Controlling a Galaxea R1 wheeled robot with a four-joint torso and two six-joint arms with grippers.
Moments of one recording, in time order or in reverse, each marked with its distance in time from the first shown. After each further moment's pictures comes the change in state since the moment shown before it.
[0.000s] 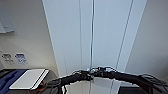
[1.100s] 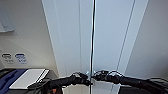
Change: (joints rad) left arm 0.030 -0.265 0.521 0.091 0.039 -0.001; right arm -0.052 -0.144 0.251 -0.006 0.088 -0.012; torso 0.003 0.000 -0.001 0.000
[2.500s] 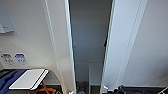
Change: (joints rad) left arm 0.268 -0.638 0.701 0.001 -0.211 0.043; right arm -0.201 -0.438 0.560 -0.045 0.102 -0.094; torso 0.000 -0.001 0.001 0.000
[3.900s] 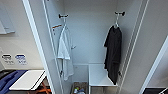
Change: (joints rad) left arm 0.354 -0.331 0.100 -0.063 -0.241 -0.024; right arm -0.140 -0.426 0.177 -0.108 -0.019 0.027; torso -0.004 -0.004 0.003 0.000
